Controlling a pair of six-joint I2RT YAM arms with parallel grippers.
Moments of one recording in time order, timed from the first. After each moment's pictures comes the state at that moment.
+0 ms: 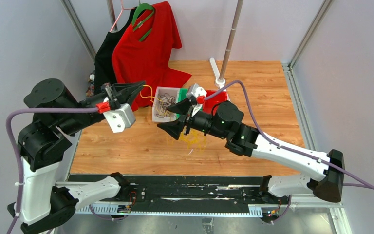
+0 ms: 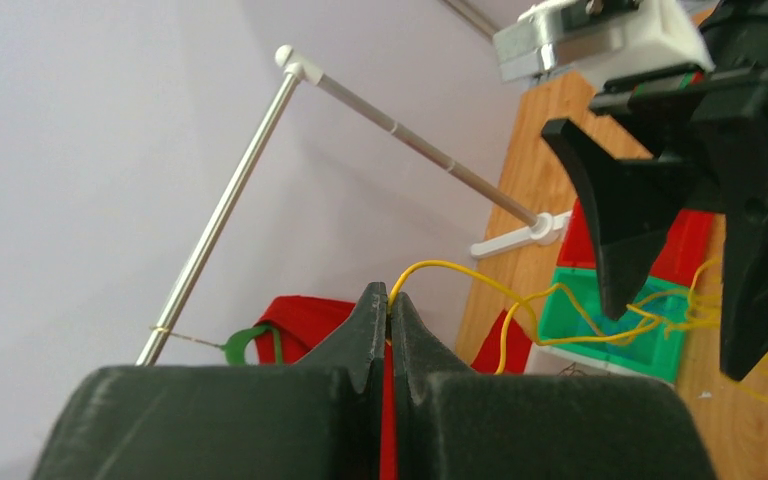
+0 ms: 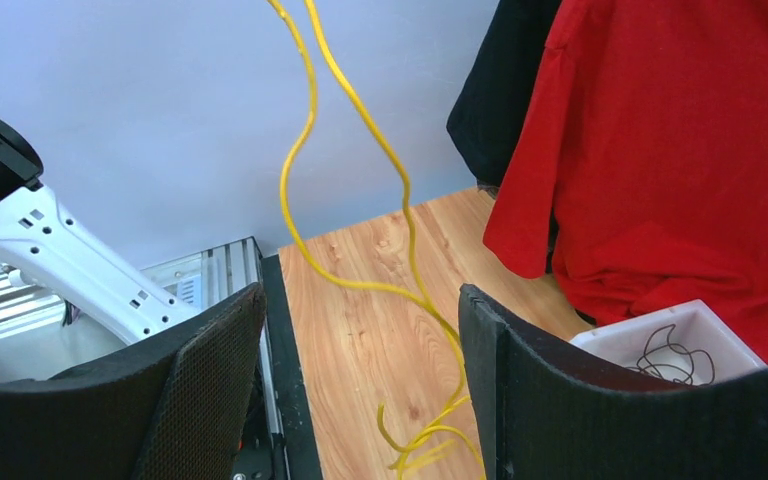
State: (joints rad) left arm -0.67 0.99 1.86 -0.87 0.36 0.96; right arm 1.12 1.21 1.10 0.25 -0.14 0.14
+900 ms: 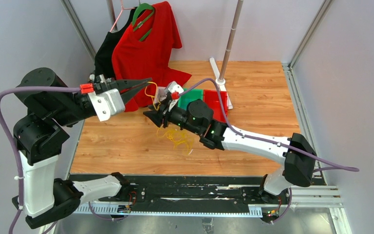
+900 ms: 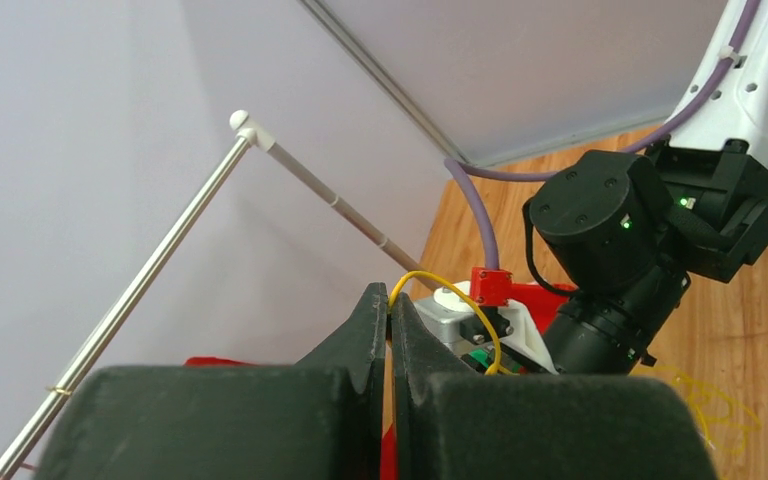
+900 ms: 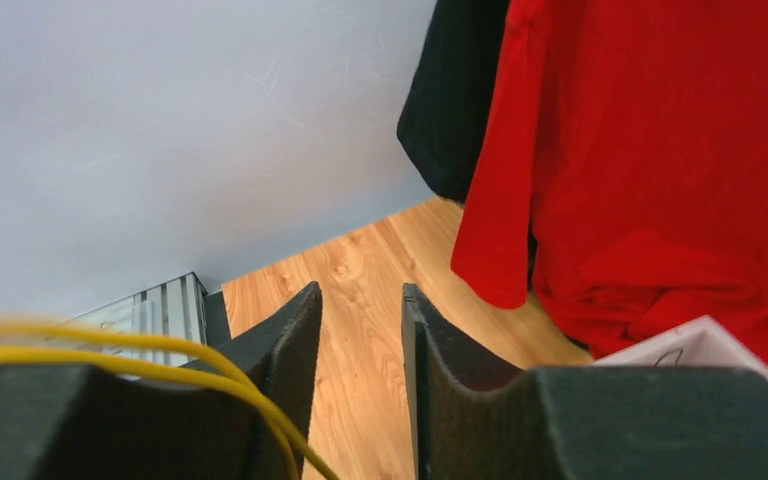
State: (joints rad) left arm -0.67 1.10 2.03 -0.87 0.51 0.70; right arm 1.12 1.54 1.23 0.45 -0.04 0.14
